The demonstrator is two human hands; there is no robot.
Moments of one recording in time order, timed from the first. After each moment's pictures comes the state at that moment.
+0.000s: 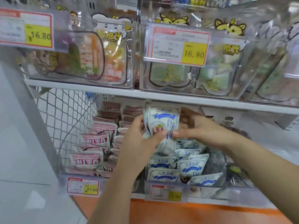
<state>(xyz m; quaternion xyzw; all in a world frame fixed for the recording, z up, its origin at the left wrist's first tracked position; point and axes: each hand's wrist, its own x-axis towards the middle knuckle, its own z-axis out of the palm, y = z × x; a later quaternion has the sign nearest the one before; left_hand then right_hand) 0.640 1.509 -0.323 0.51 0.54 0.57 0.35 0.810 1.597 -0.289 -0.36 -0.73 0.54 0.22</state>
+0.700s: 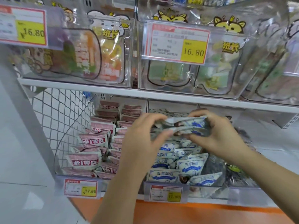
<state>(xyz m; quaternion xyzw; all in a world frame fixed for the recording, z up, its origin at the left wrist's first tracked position) 0.649 1.513 -0.318 0.65 0.57 0.49 0.14 0.831 1.562 -0.285 -0.41 -0.82 0.22 0.33</state>
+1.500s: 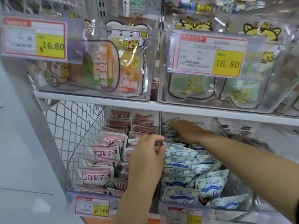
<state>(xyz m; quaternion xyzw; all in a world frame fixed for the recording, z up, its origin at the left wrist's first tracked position) 0.626 1.535 -0.347 0.56 0.68 0.43 0.18 0.750 1.692 -0.346 -0.45 -0.89 0.05 -0.06</state>
